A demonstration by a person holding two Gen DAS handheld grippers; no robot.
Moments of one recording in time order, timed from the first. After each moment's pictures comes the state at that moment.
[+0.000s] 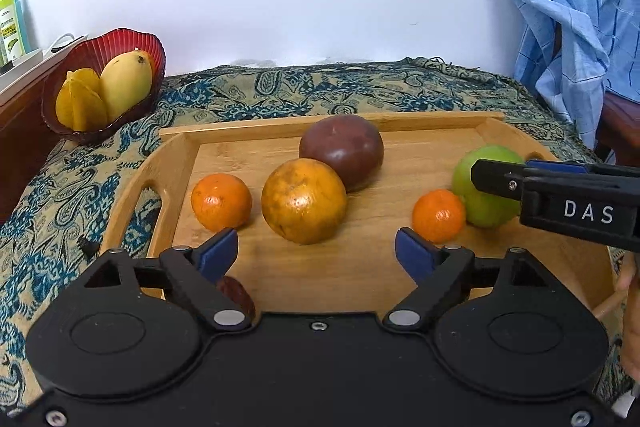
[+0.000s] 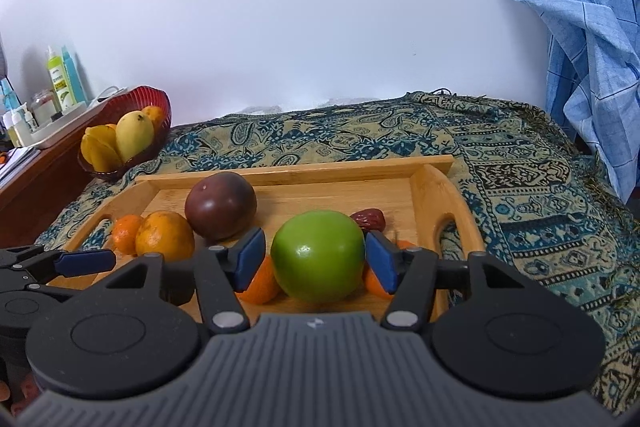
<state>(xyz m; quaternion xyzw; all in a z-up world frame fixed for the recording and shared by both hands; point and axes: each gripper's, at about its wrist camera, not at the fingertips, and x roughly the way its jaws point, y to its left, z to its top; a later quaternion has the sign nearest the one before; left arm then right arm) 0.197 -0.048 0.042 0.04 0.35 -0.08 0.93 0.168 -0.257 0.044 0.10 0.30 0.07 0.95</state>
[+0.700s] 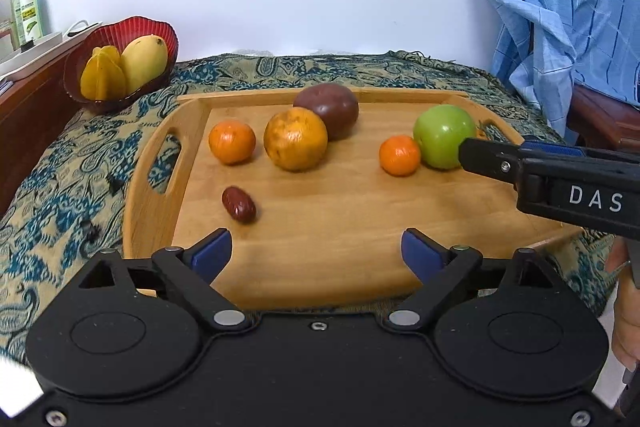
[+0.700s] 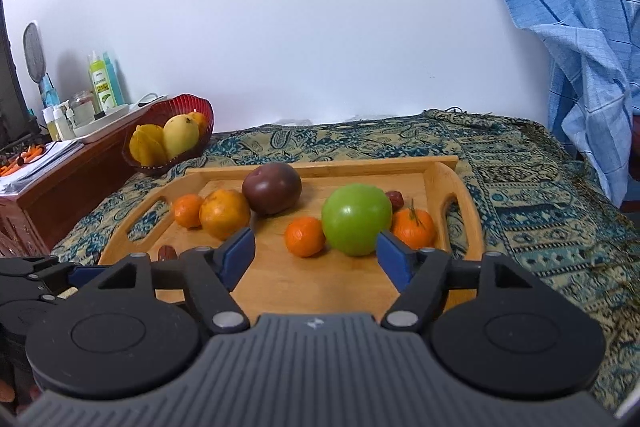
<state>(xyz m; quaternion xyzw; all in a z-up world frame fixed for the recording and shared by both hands) 0.110 -0.035 0.051 0.03 0.35 -0.09 0.93 0.090 -0.246 0.058 0.09 0.26 0.09 0.96</state>
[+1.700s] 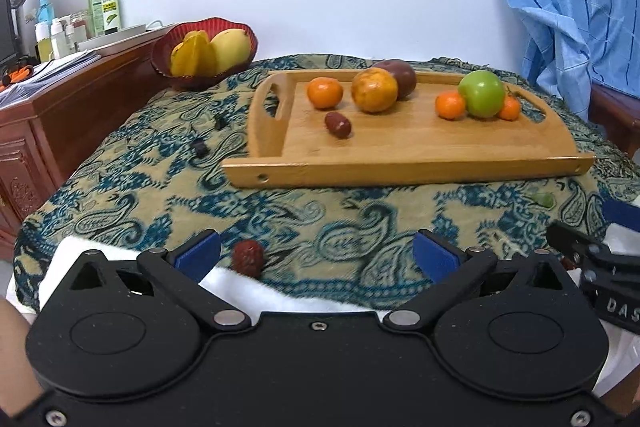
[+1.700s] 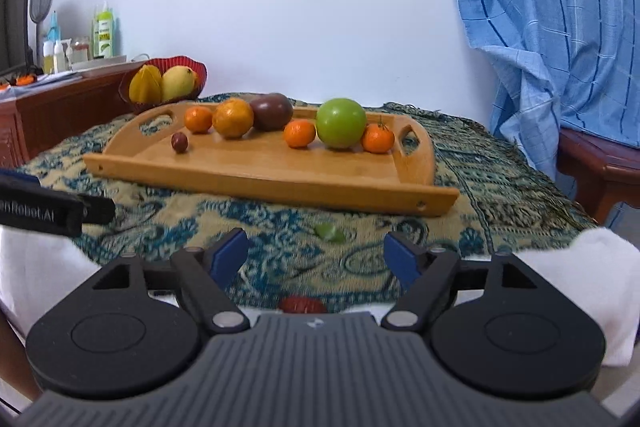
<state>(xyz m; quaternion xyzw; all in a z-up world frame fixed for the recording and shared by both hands) -0.001 0.031 0.021 0.03 0.30 -0.03 0.95 -0.046 -0.199 0.003 -0.01 0.22 0.02 0.97</state>
